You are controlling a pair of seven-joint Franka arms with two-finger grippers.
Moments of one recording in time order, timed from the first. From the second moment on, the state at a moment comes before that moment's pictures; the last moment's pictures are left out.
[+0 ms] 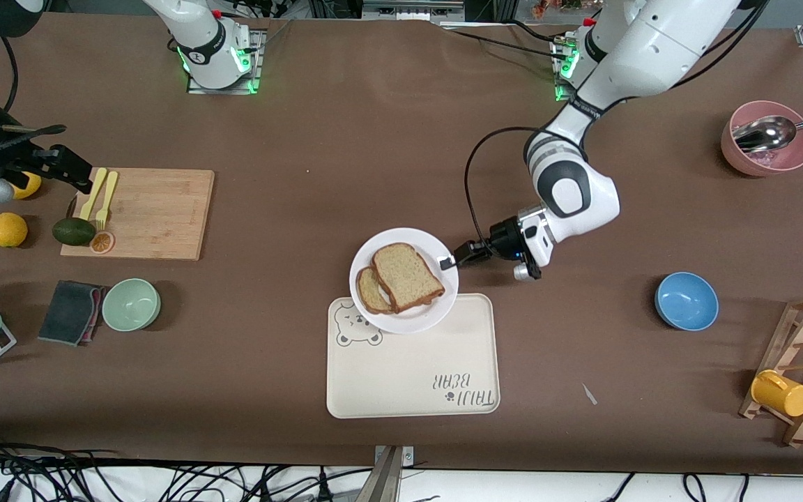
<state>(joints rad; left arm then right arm) -0.09 0.63 -0.40 -1.87 -1.71 2.55 0.80 -0.07 0.02 0.13 -1.63 -0.07 1.68 0.11</state>
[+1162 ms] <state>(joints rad) -0.23 0.98 -0.21 -1.39 -1.45 2.61 0.45 -0.07 0.02 0.12 -1.64 -0.02 1.67 0.11</state>
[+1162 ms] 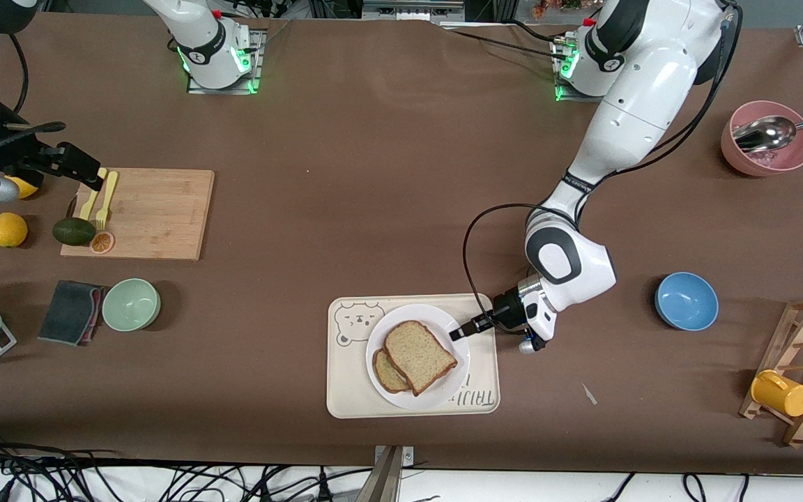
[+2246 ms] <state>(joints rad) -0.24 0.96 -0.19 -1.40 -1.36 2.62 0.44 -0.07 0.02 0.12 -1.64 -0.02 1.67 0.11</state>
